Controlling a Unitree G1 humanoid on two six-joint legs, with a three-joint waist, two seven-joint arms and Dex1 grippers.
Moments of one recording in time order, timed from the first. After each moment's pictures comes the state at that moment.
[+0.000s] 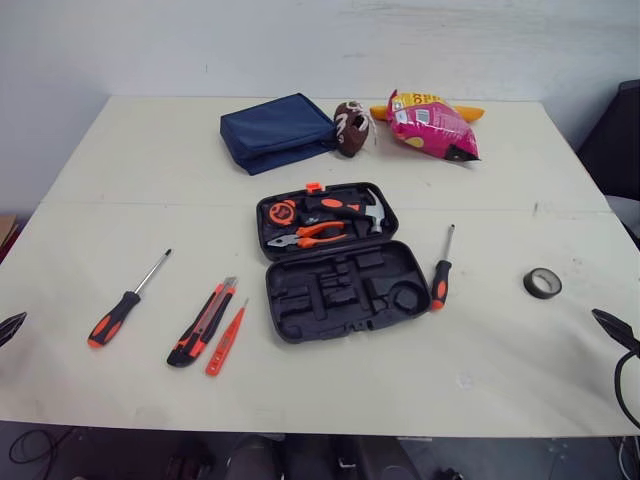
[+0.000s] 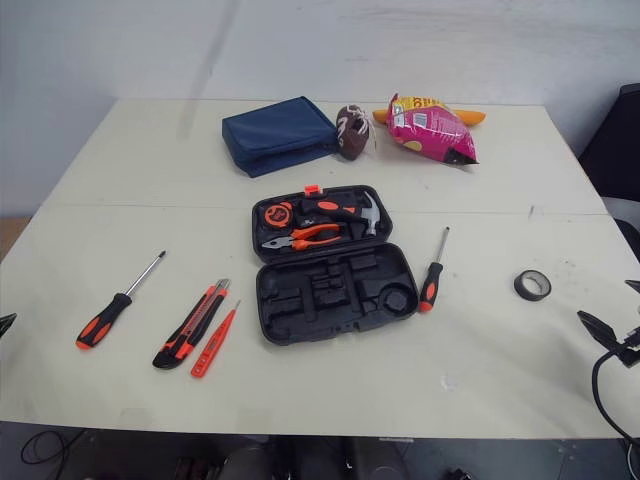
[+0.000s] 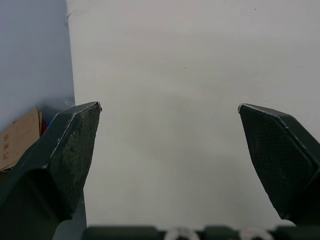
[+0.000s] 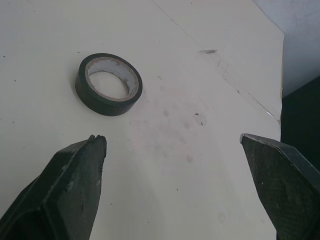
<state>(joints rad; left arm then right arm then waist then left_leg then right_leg) -0.12 1.15 0.55 1.10 -0.27 -0.44 -0.92 0.01 -1.01 -0.51 0.74 0.30 -0.51 0.97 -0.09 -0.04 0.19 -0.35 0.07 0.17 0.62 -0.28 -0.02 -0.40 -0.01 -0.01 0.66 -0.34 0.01</state>
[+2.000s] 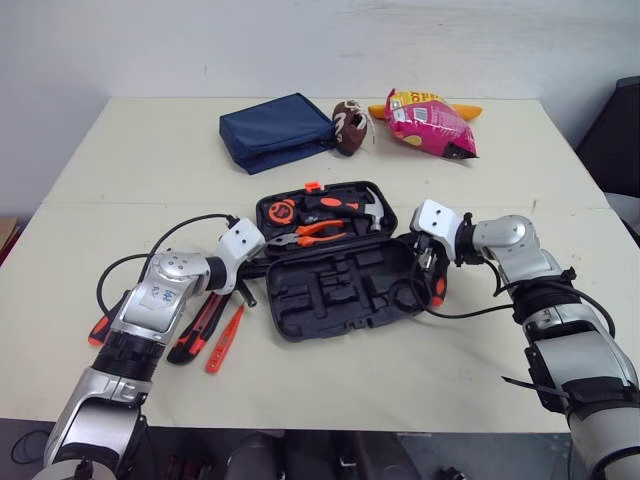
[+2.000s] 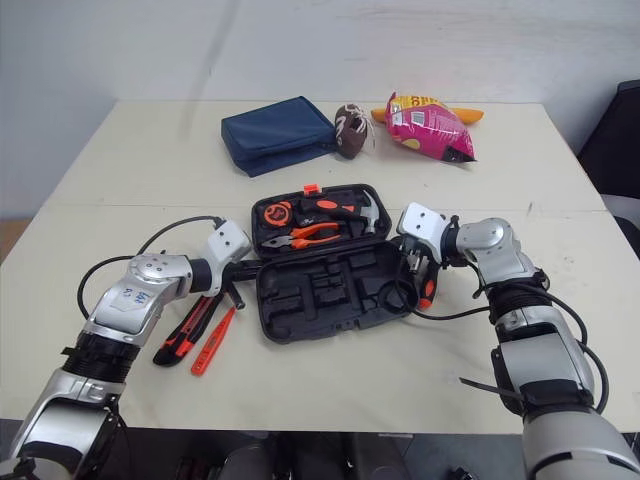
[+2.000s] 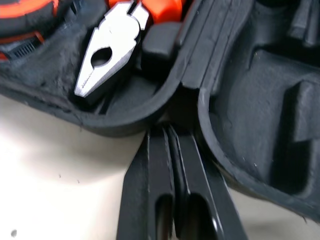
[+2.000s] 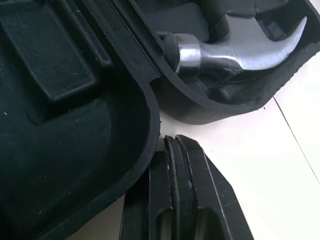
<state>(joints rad) -0.56 0.60 -0.18 0.12 -0.12 0.55 -0.75 -0.94 -0.57 0.22 0.95 -0.10 -0.23 1.05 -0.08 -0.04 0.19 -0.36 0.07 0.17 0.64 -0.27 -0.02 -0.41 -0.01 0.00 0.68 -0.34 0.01</state>
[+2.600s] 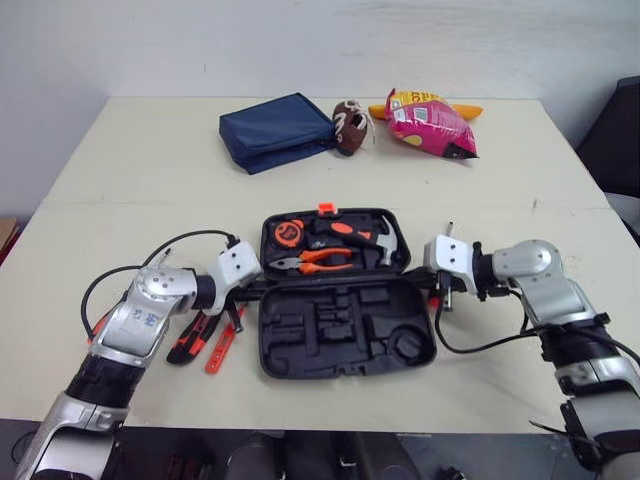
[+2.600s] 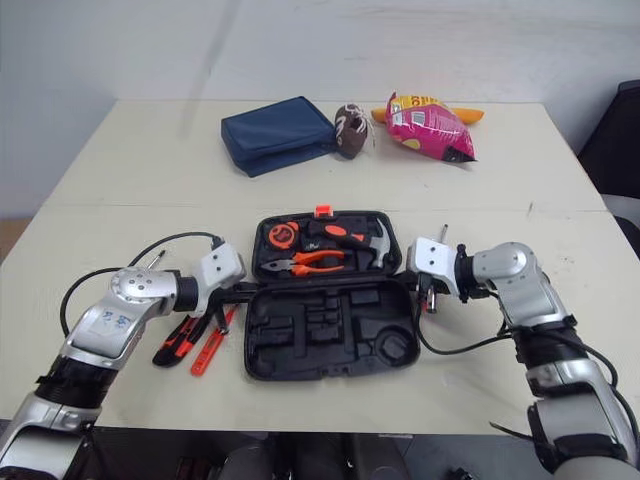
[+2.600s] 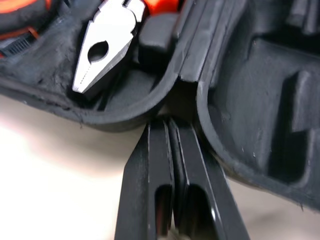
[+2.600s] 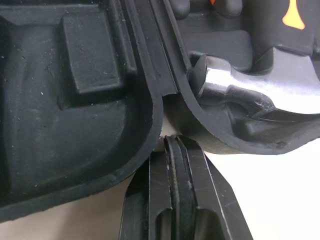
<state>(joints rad) -0.40 0.70 -0.17 -0.10 -0.13 0.52 -0.92 -0.59 -0.71 0.18 0.34 0.03 -0.01 1.27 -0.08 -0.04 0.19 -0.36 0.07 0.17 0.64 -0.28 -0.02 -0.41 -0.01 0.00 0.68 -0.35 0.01</state>
